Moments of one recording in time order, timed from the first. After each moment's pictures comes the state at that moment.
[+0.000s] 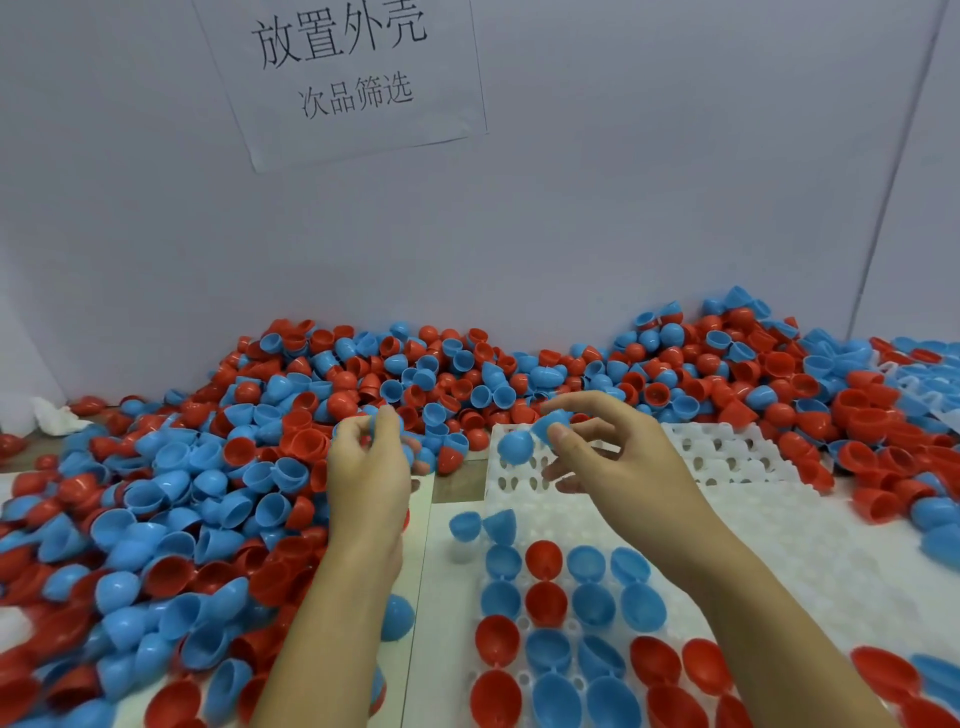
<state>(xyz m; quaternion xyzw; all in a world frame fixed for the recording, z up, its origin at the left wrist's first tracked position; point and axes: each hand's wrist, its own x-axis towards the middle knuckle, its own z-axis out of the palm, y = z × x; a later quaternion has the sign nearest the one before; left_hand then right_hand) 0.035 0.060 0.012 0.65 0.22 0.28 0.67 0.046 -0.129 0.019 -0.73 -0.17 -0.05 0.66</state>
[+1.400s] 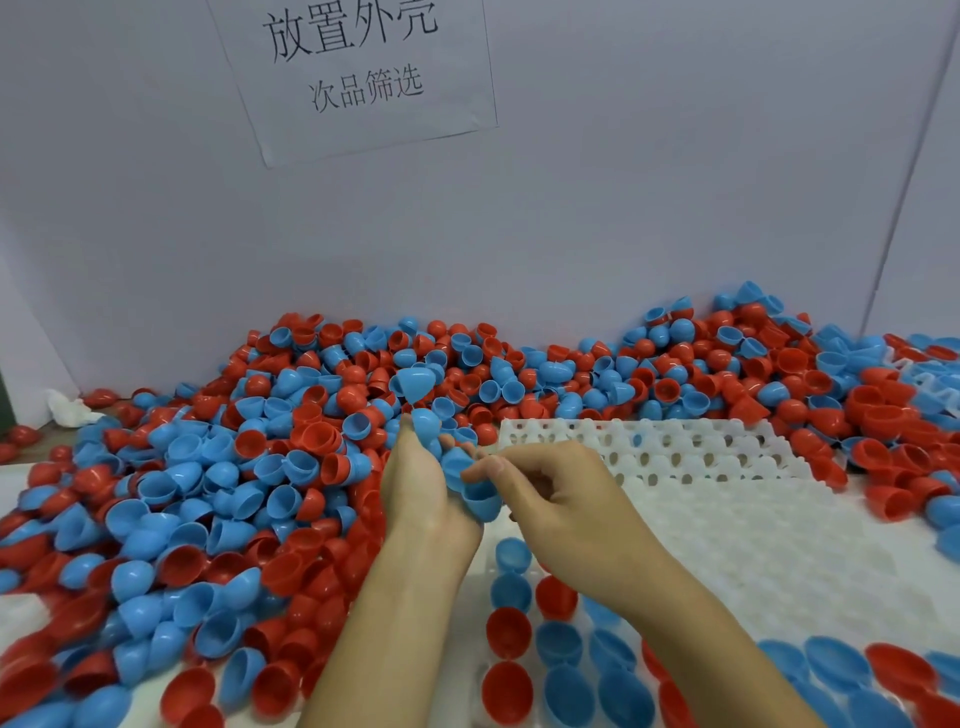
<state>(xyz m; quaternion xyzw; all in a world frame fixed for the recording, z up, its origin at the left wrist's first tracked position) 0.036 0.030 0.017 0.33 0.24 0.10 0.91 0.026 -0.092 0.011 -0.79 -0.28 -0.03 0.54</state>
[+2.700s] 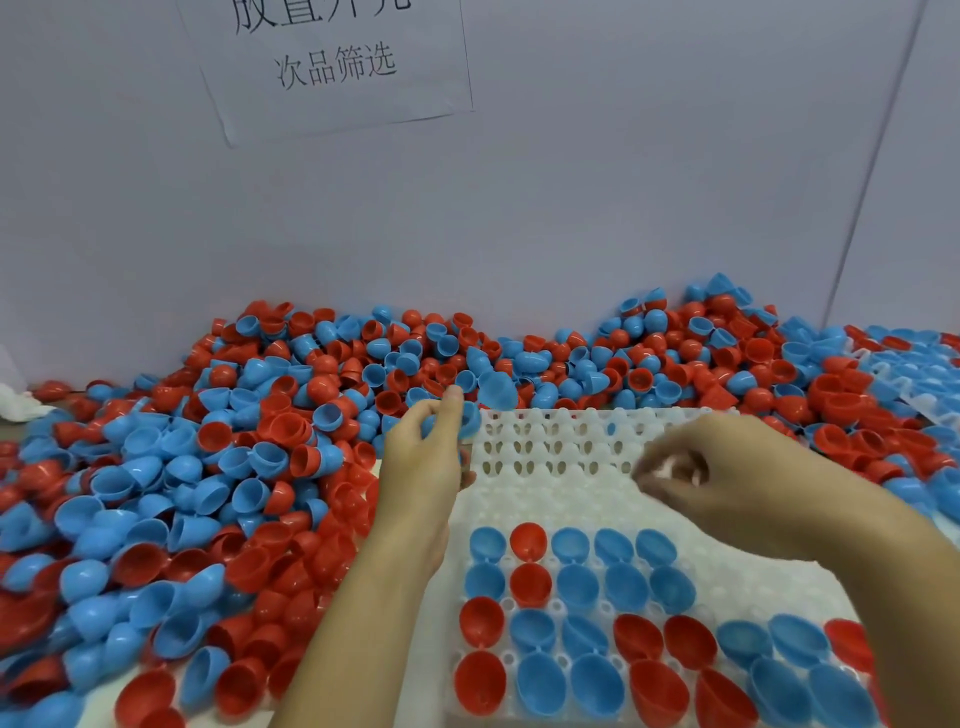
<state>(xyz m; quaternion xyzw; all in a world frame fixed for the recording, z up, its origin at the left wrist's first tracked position) 0.040 0.026 0.002 0.66 0.12 0.16 0.72 0.034 -0.200 0.051 -0.97 -0.15 0.04 0.21</state>
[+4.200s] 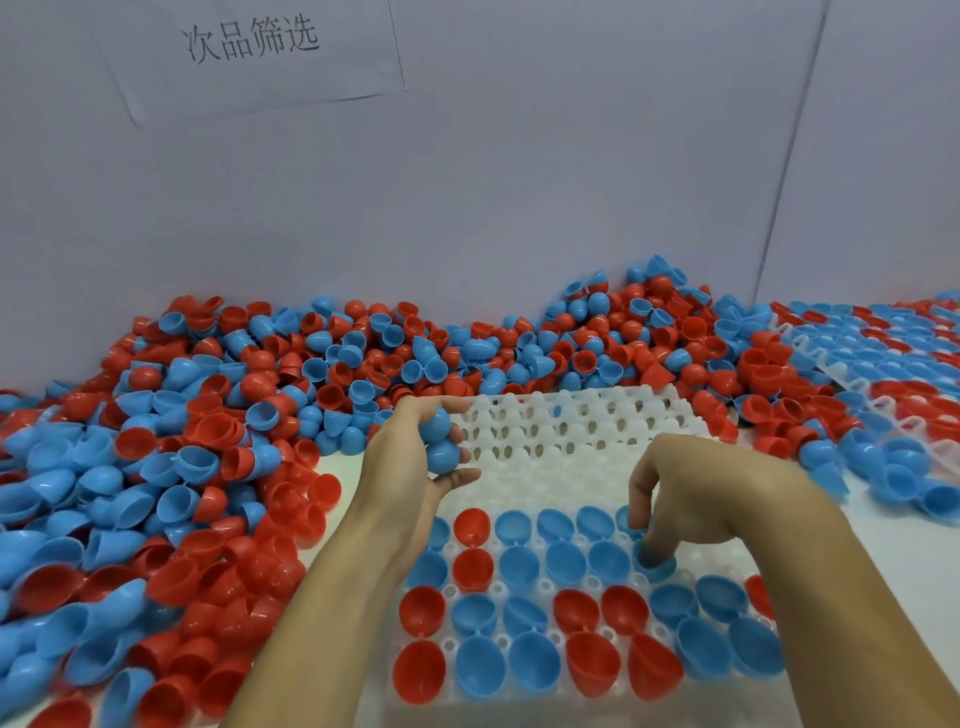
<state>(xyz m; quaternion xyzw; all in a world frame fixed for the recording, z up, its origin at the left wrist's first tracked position) 0.028 -0.004 0.013 0.60 0.08 0.06 0.80 0.040 -0.216 0.036 -0.97 0.00 0.22 0.14</state>
